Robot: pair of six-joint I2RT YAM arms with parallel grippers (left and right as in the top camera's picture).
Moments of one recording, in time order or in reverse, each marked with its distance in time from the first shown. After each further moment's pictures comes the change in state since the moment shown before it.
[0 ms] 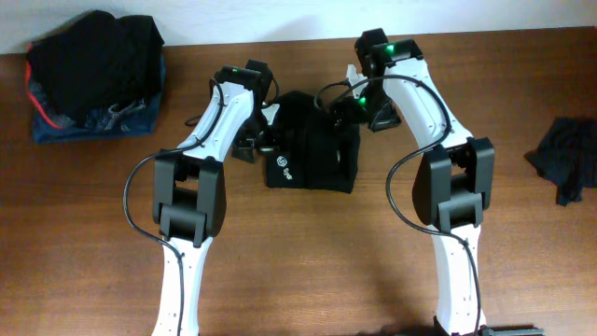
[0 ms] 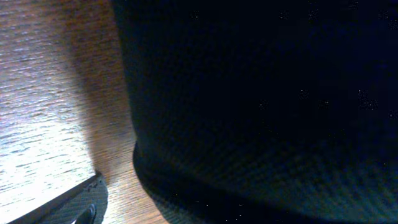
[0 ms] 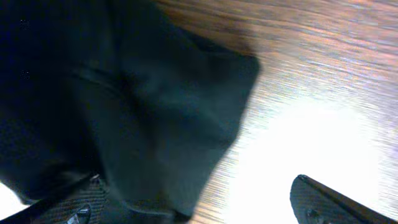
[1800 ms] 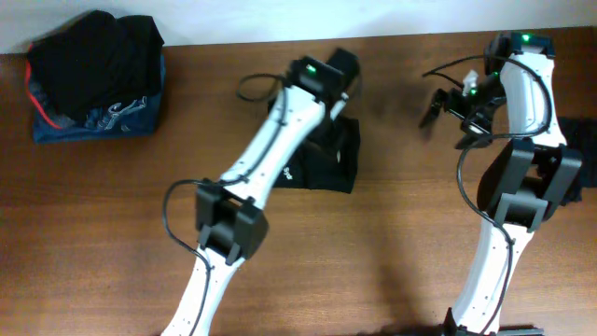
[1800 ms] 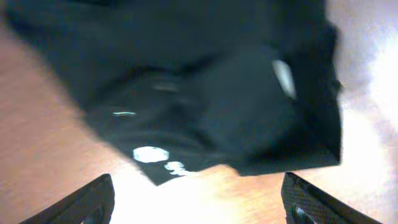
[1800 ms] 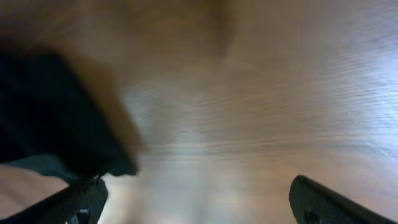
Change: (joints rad) left arm -0.275 0.005 0.467 -0.266 -0.334 0.040; right arm -0.430 0.000 0.052 -0.260 -0.192 0.130
